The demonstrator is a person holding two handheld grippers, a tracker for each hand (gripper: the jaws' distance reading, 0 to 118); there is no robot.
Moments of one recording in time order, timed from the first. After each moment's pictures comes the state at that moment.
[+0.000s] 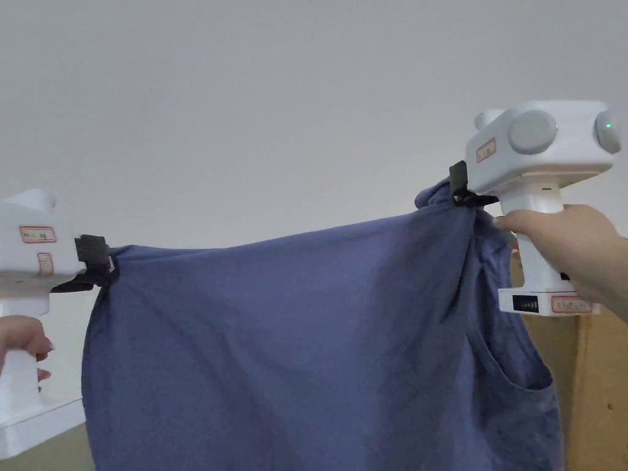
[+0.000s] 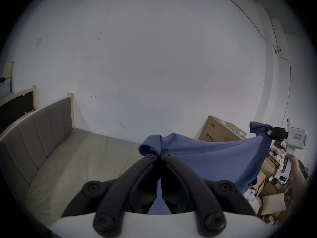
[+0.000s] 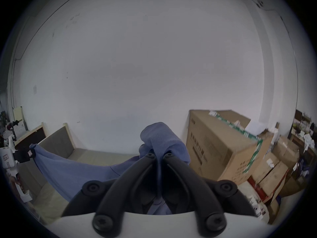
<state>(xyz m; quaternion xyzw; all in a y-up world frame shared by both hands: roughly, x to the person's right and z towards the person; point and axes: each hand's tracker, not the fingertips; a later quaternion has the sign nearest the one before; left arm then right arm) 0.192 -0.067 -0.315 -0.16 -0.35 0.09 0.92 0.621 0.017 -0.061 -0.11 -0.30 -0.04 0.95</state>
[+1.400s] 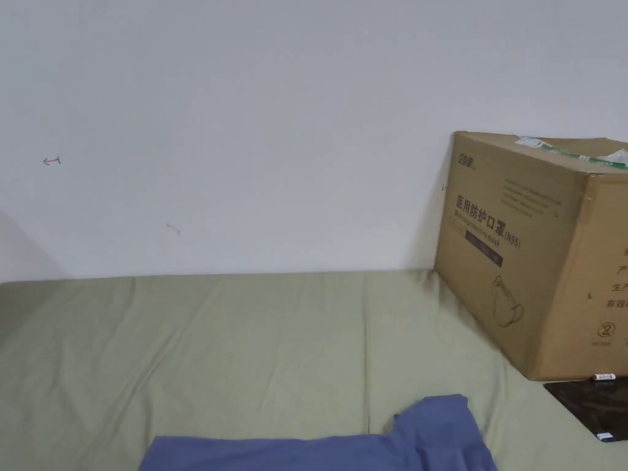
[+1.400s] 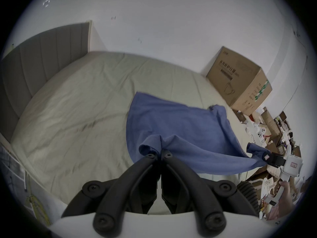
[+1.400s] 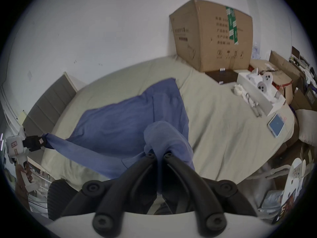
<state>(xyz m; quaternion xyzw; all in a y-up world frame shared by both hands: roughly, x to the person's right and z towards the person) 0.059 -0.403 -0.102 -0.42 -0.31 0.02 0.85 0.464 -0.413 0.227 -0.34 -0.26 -0.22 0.87</state>
